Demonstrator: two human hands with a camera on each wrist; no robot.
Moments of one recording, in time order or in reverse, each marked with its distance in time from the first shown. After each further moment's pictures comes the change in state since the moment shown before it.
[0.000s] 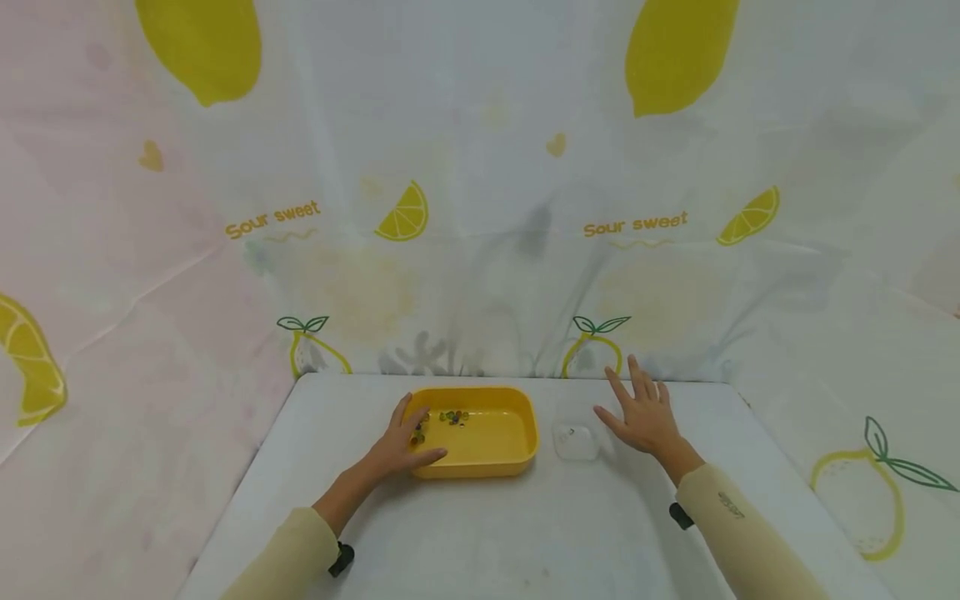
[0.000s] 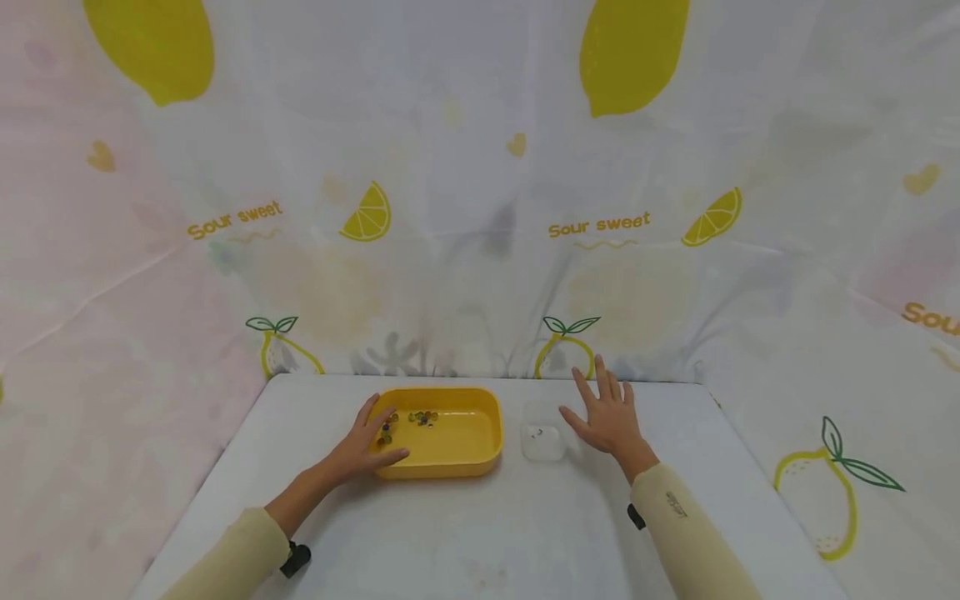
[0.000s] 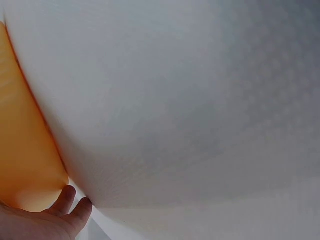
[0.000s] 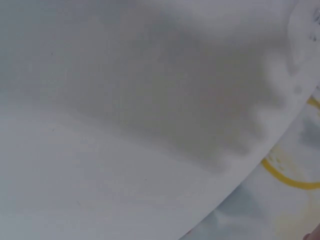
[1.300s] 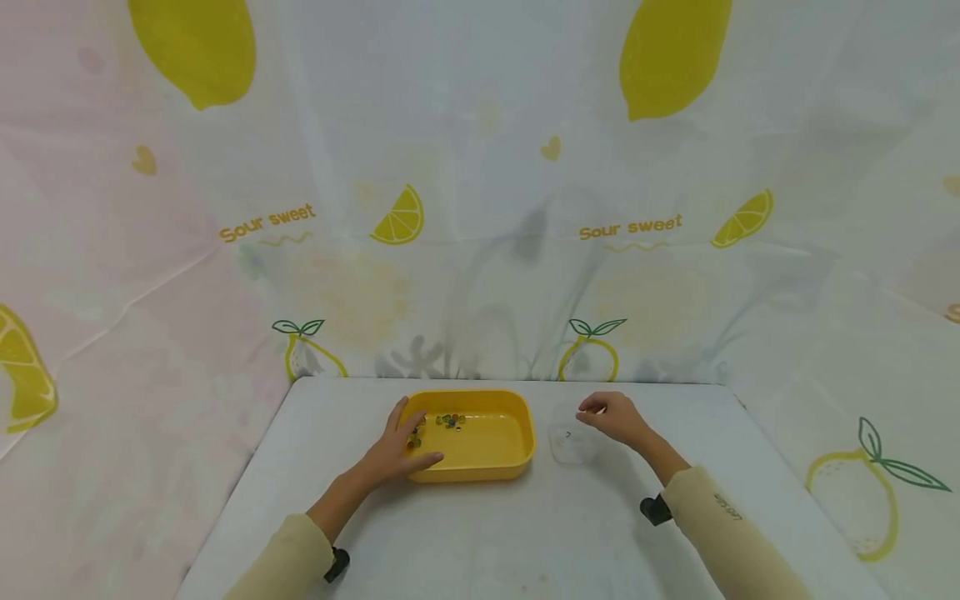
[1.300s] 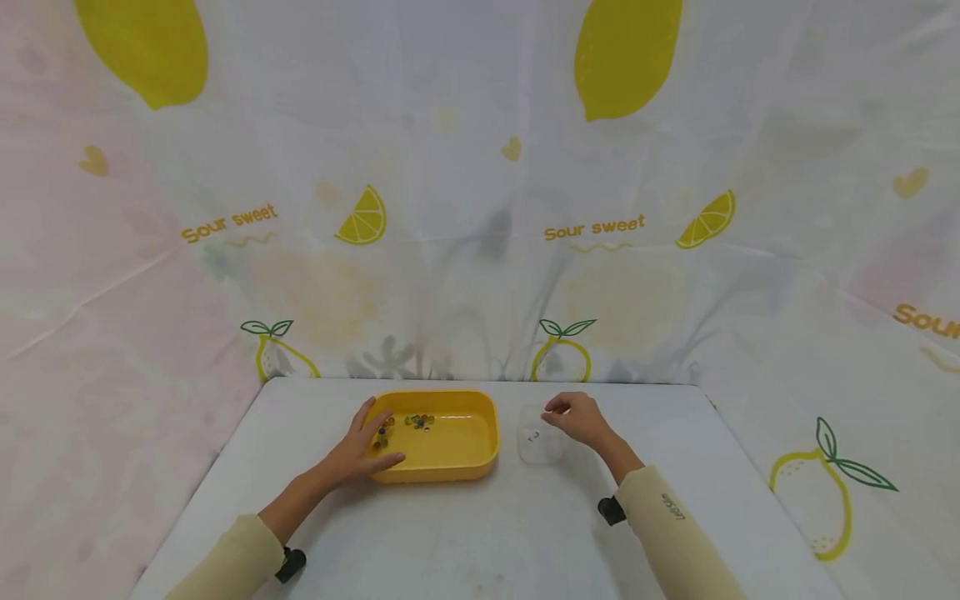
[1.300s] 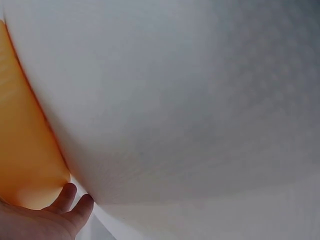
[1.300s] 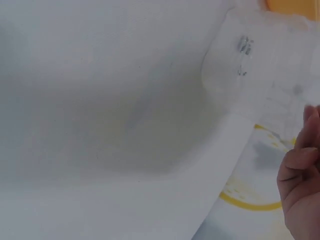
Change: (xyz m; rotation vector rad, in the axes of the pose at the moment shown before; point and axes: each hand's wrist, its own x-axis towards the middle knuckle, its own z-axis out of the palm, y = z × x) left_hand -0.002 0.000 0.000 -0.014 -0.002 0.010; right_hand 0.017 -0.024 -0.001 0.589 -0.148 0.077
